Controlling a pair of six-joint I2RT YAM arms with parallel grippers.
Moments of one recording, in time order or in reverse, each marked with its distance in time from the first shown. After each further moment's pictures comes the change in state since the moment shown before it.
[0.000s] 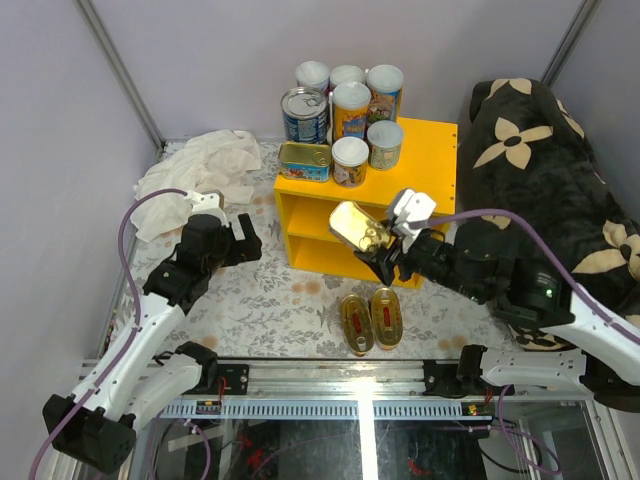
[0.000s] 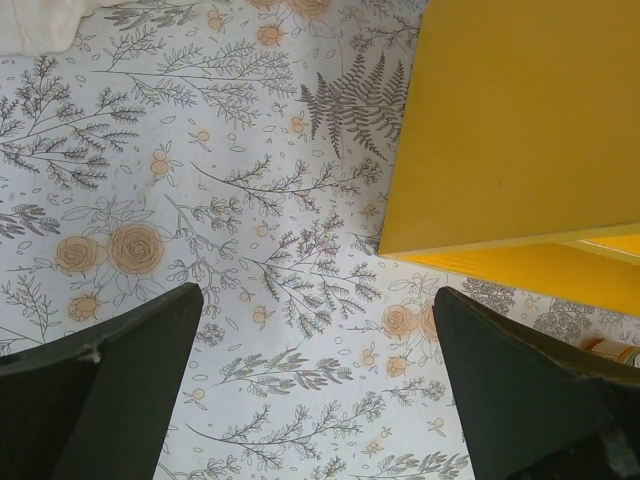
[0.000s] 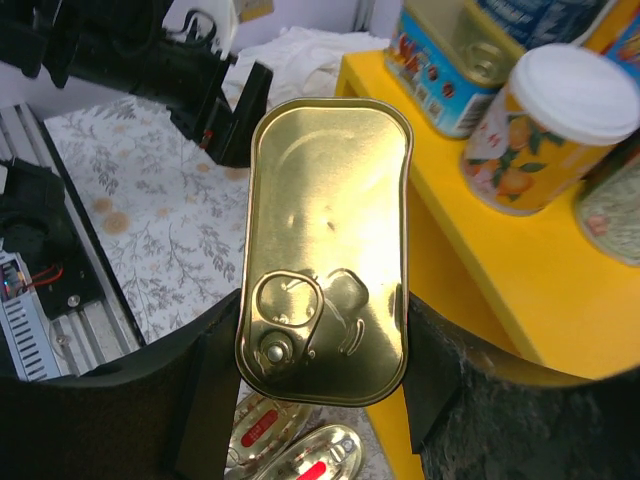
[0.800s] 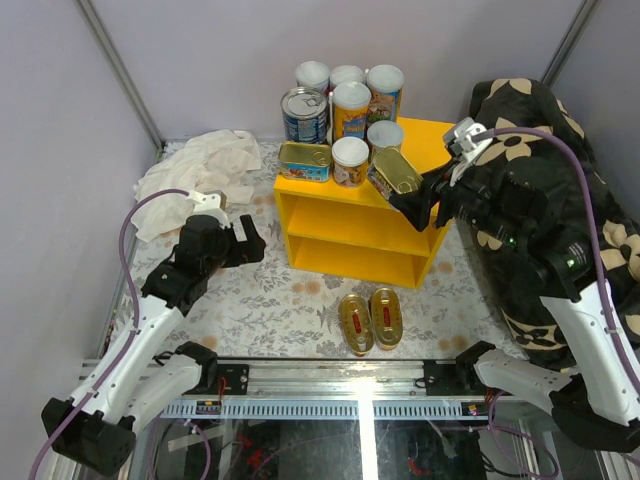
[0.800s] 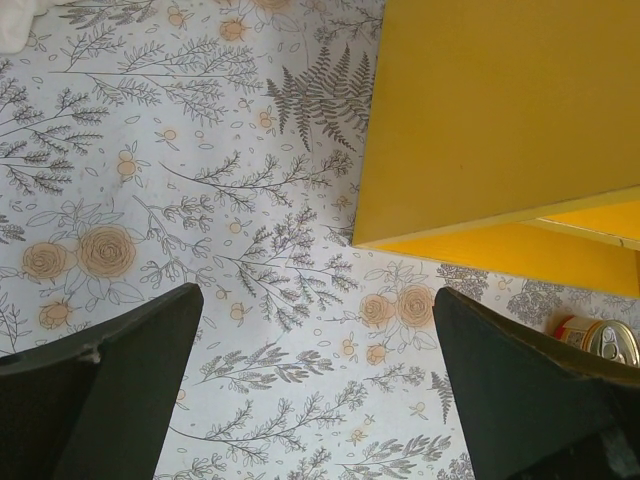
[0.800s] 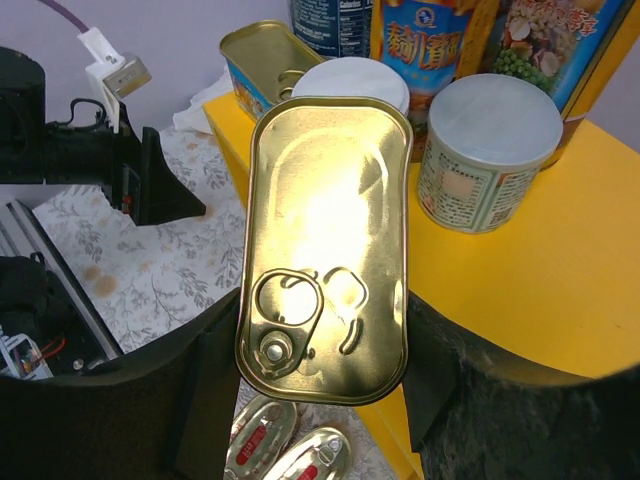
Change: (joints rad) left arm 0.000 -0.016 0.000 0.005 0.070 0.000; right arm -0.623 0.080 0.231 -0.132 -0.486 0.111
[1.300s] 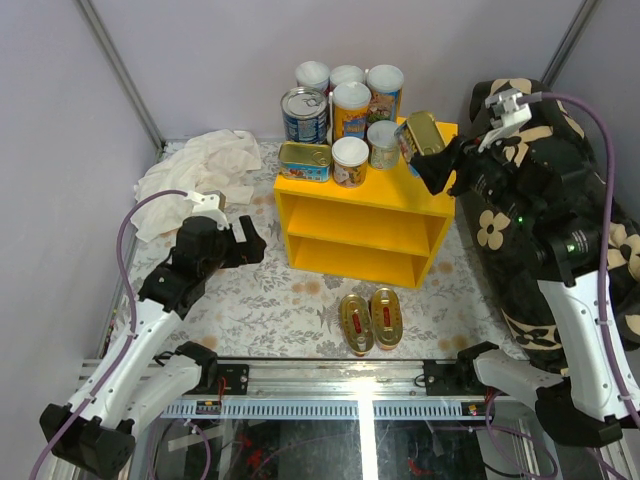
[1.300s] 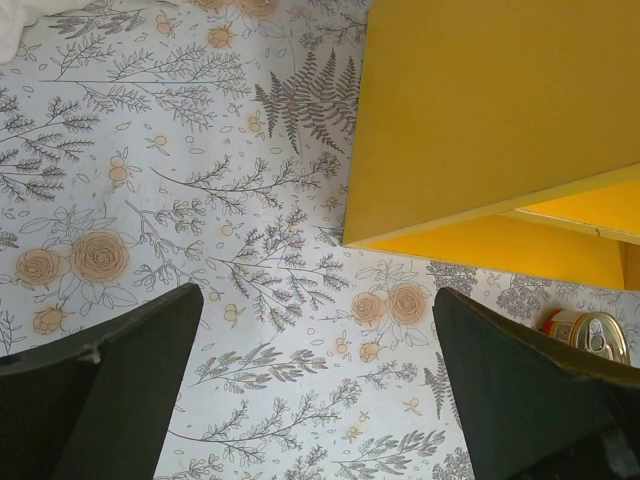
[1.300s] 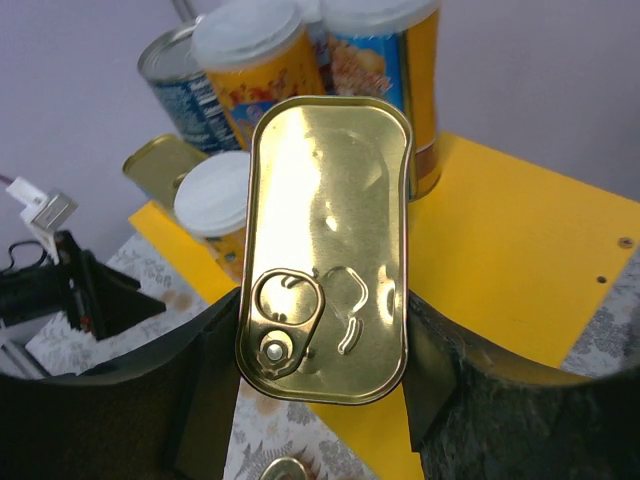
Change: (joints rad) left arm 0.000 -0.024 0.000 0.000 0.034 0.008; right arm -0.234 0.024 0.000 0.111 -0.051 0.191
